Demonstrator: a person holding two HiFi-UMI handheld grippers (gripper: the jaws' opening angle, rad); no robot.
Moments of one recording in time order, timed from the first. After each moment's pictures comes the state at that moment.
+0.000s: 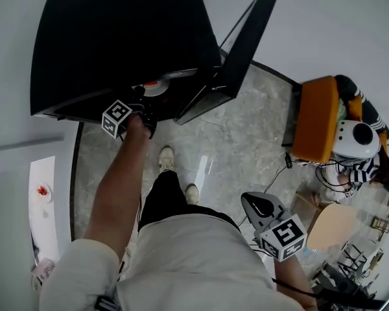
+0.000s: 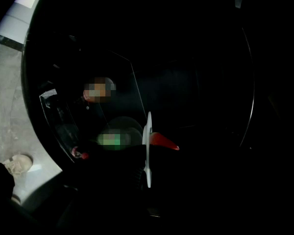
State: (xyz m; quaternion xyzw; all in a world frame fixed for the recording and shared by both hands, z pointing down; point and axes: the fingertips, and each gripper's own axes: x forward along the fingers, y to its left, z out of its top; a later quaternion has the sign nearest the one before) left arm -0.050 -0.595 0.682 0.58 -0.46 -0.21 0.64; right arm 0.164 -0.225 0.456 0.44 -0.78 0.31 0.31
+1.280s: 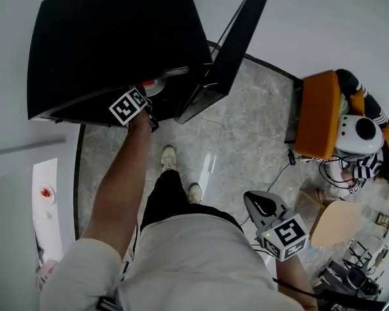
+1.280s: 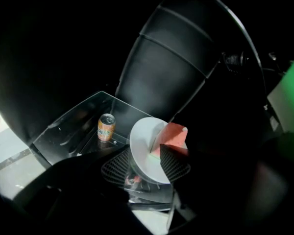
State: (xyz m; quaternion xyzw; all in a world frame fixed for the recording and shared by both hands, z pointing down) left arm -0.080 -0.602 0.691 0.64 -0.61 0.11 0.45; right arm 0.159 -0.219 0.459 0.45 -0.78 0.32 0.31
